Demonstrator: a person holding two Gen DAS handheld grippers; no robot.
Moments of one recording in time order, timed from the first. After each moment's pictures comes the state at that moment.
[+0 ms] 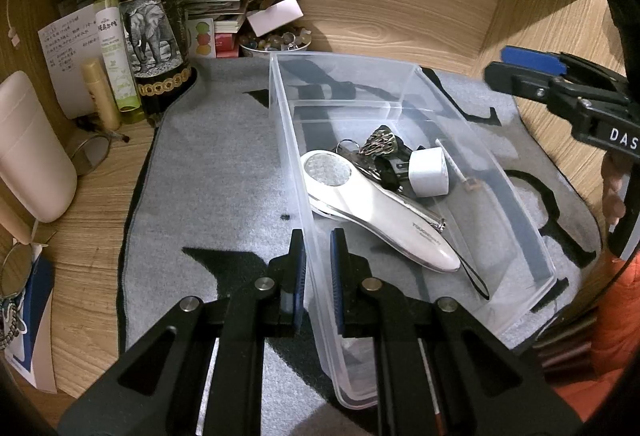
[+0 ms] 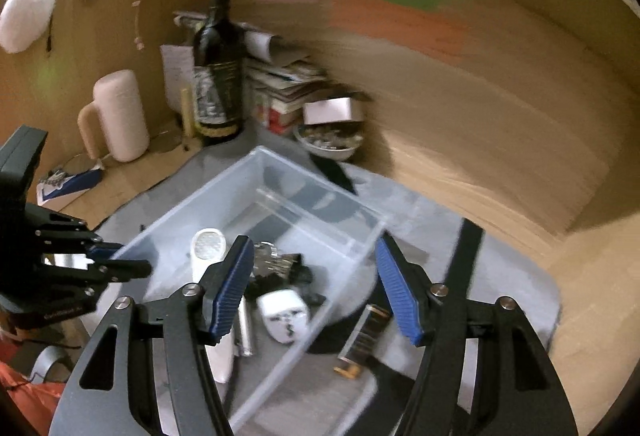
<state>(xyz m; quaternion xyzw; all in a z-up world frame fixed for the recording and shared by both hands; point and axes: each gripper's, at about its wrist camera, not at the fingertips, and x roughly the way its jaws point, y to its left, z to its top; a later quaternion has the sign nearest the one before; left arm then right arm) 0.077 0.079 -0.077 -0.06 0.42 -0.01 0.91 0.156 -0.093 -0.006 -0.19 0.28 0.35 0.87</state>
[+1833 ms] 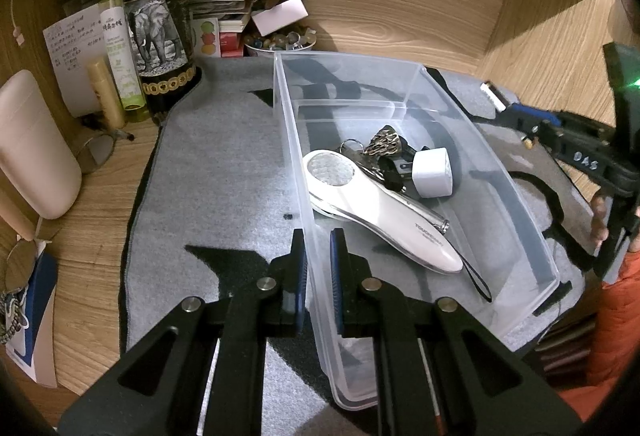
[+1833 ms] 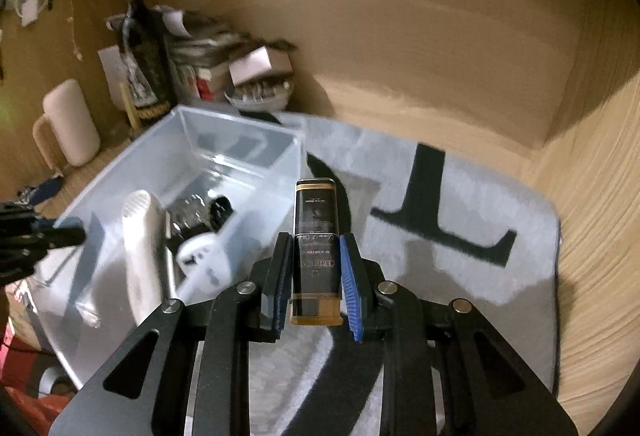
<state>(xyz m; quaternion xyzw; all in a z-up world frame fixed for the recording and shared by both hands) 0.073 0.079 -0.079 -0.06 0.42 0.00 0.91 0.181 -0.151 -0.048 -0.13 0.33 0.30 0.89</state>
